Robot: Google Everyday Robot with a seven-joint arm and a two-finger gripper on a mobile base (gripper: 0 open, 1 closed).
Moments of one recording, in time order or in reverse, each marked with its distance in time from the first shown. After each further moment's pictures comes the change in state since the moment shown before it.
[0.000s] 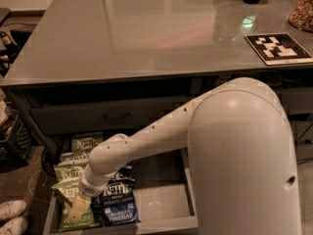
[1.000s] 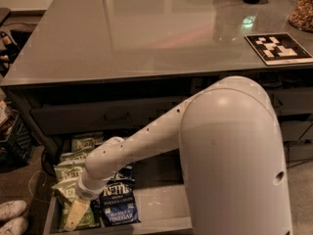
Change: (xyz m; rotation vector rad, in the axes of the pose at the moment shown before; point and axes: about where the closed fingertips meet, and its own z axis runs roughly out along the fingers) arm -0.004 0.009 0.012 -0.006 0.005 -0.048
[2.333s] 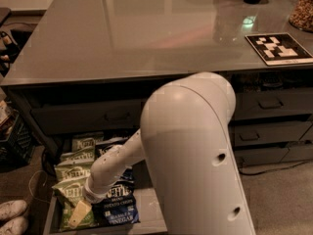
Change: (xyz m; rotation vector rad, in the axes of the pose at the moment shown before) arm 0.037 -0.024 0.042 0.045 0.037 0.261
